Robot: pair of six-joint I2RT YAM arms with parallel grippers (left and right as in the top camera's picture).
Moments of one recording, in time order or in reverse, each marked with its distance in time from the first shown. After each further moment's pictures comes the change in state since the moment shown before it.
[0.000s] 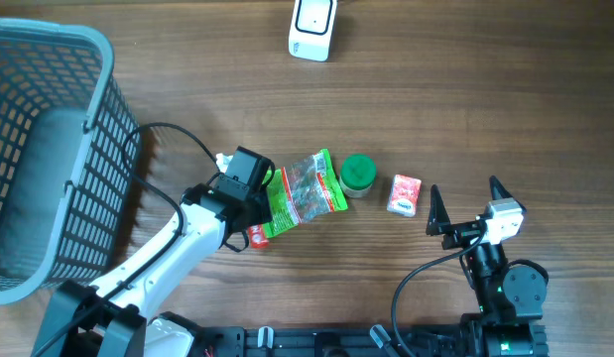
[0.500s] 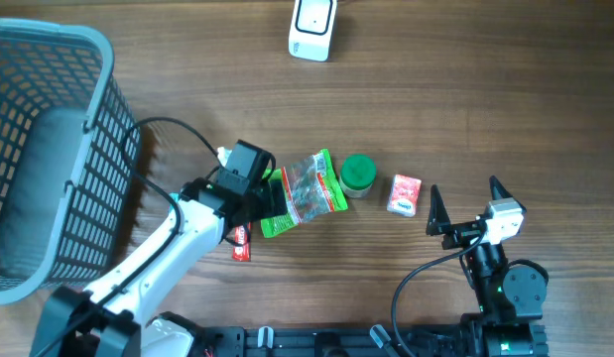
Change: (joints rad) left arm 0.000 -0.018 0.065 -0.052 0.015 0.004; right arm 0.000 0.000 0.000 0.000 0.000 0.000
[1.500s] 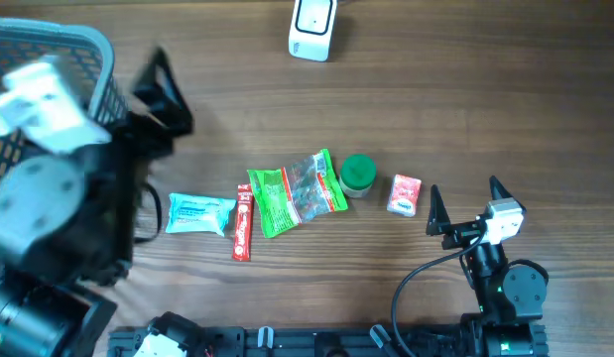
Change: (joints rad) left arm 0.000 -0.462 0.735 -0.010 -0.489 0.216; right arm 0.000 0.000 0.000 0.000 0.000 0.000
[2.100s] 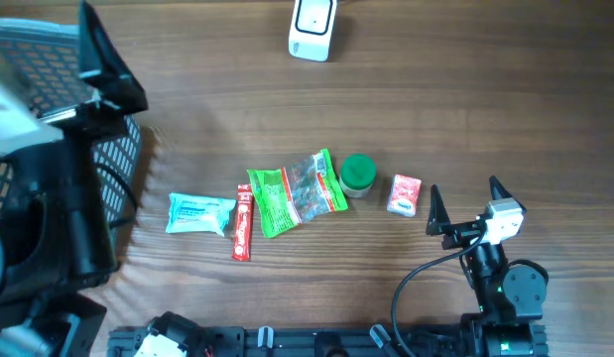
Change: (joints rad) left arm 0.000 -0.020 0.013 0.314 -0.109 0.453; right arm 0.000 0.000 0.000 0.000 0.000 0.000
